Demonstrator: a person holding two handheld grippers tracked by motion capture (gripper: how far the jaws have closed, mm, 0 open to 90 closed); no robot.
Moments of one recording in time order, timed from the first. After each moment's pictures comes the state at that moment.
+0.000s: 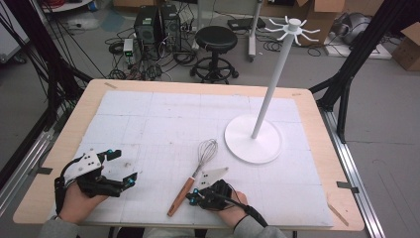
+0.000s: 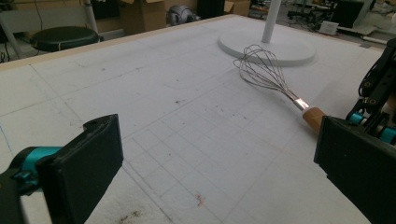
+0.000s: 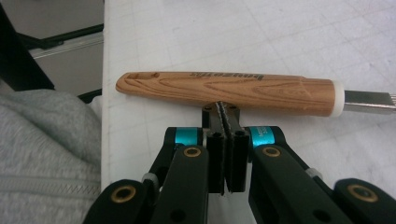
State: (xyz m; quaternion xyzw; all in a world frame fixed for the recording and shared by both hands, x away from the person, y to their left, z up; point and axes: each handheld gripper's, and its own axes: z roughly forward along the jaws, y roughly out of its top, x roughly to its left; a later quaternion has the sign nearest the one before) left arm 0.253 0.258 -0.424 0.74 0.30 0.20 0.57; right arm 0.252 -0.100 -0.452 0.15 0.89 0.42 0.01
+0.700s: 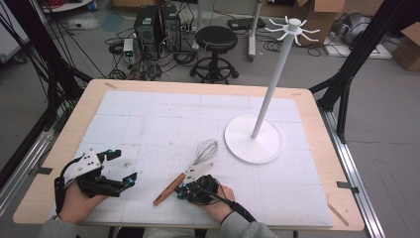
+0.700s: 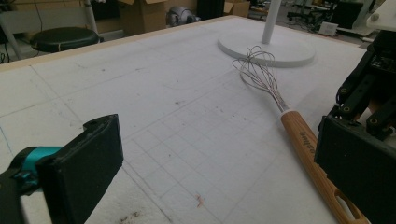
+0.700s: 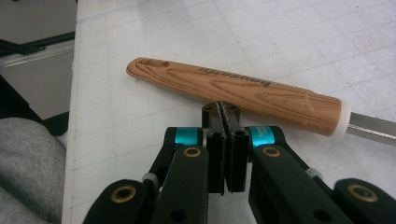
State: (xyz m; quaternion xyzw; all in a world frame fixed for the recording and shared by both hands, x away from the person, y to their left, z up) left arm 0.253 0.258 -0.424 0.74 0.30 0.20 0.57; right arm 0.263 -0.067 -0.452 0.16 0.89 0.42 0.03
